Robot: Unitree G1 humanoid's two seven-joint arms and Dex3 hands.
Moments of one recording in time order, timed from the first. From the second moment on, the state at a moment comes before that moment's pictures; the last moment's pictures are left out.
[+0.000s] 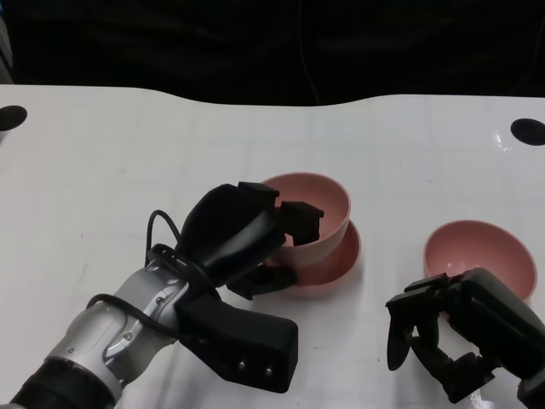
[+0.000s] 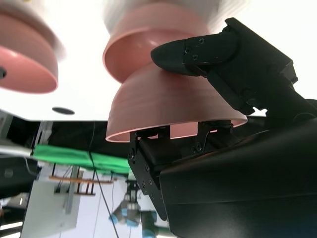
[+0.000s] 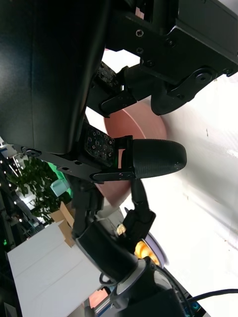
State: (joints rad) left arm -0.52 0.24 -0.53 0.46 0.81 -0.39 0.24; right arm -0.11 -0.34 0.19 0.36 -0.41 -0.88 0.04
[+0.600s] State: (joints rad) left arm -0.49 0.24 -0.57 0.37 0.90 -0.19 0.08; right arm -0.12 -0.34 0.19 0.36 -0.41 -0.88 0.03
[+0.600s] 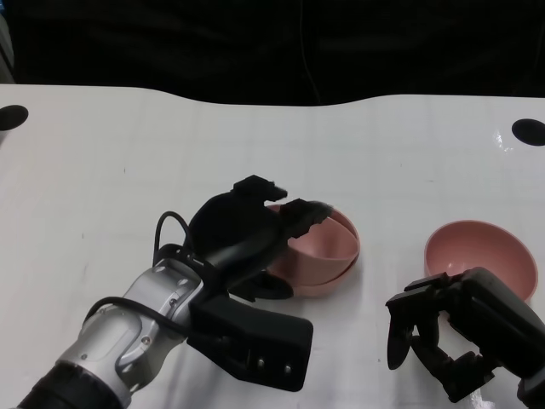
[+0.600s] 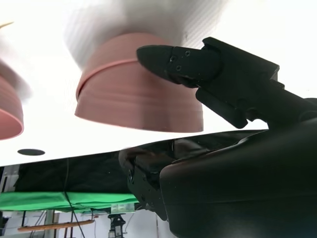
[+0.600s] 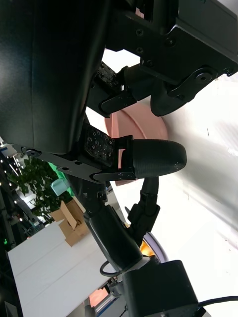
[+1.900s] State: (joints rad) left arm 0.01 0.43 -0.19 0.02 0.47 -0.66 0.12; right arm -0.13 -0.34 0.20 0.37 -0.40 -0.89 0.03
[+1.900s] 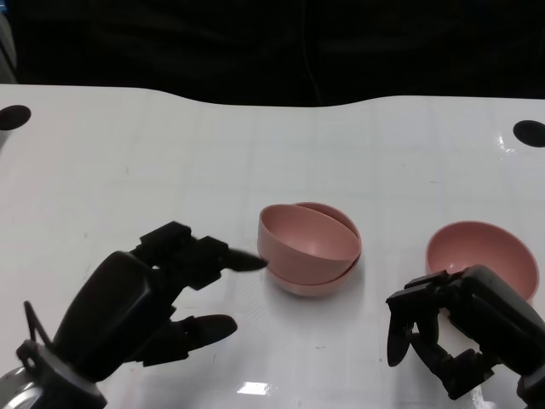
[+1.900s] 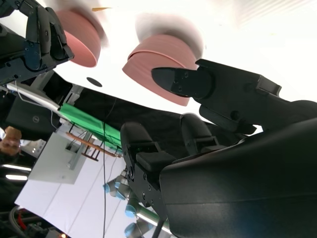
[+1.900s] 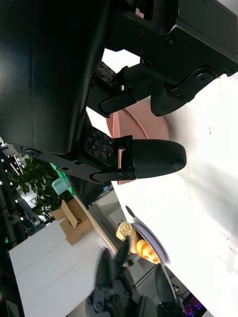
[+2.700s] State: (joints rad) left arm 0.11 0.42 -0.14 0.05 0.30 -0.69 -0.04; right arm -0.02 -0.34 0.11 0.00 -0.35 -0.47 0.09
